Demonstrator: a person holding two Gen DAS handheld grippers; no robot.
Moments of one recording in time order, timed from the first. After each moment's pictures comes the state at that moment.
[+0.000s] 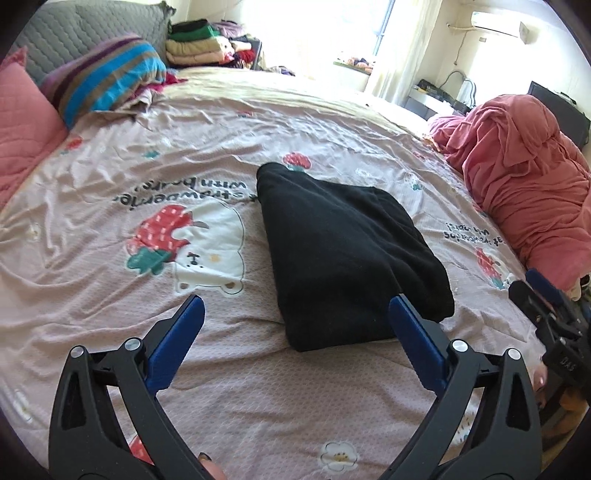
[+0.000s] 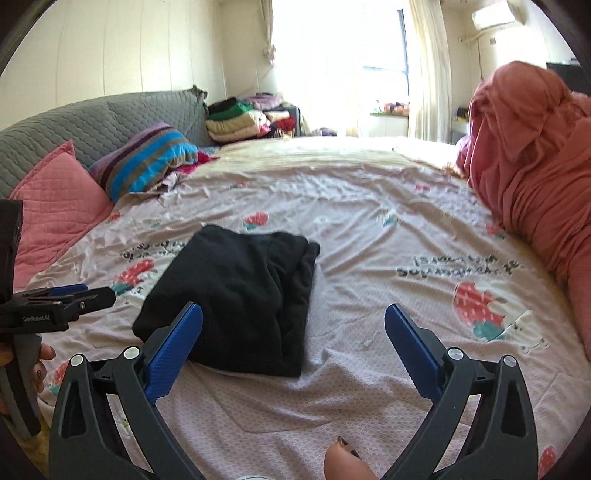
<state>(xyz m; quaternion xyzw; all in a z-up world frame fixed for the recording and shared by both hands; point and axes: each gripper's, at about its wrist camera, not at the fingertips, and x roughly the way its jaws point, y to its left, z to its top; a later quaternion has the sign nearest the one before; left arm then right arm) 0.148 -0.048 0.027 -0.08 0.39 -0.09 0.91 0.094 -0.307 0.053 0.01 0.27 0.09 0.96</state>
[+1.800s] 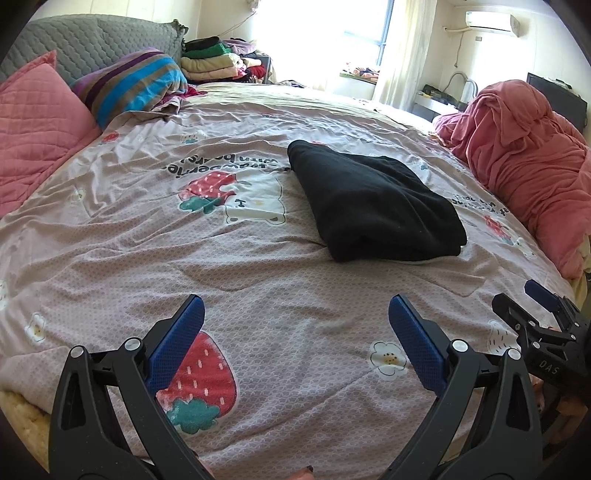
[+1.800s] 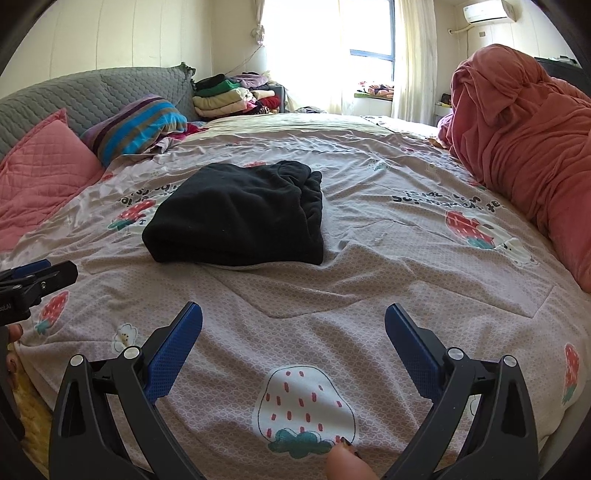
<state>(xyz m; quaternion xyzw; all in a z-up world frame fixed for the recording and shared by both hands) 0.059 -0.026 -0.010 -0.05 0.36 -0.06 0.93 0.021 -0.269 -0.014 0.00 0.32 0.05 0.95</state>
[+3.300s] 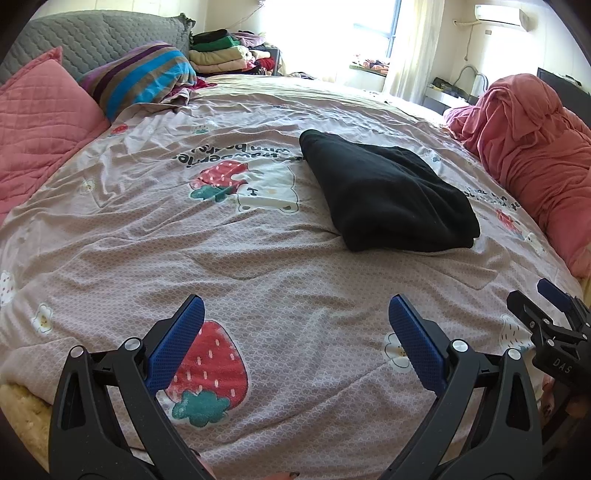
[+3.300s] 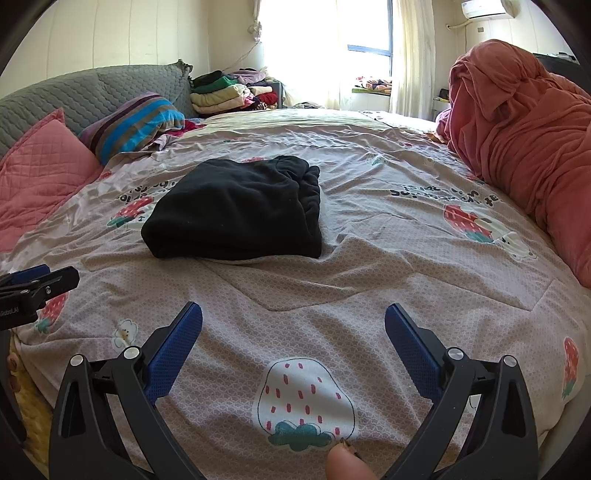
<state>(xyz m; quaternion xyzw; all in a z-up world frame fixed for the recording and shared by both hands) 0.060 -0.021 -0.015 -0.05 0.37 -0.04 0.93 0.020 -0.273 -0.015 0.00 0.32 0.05 0.95</state>
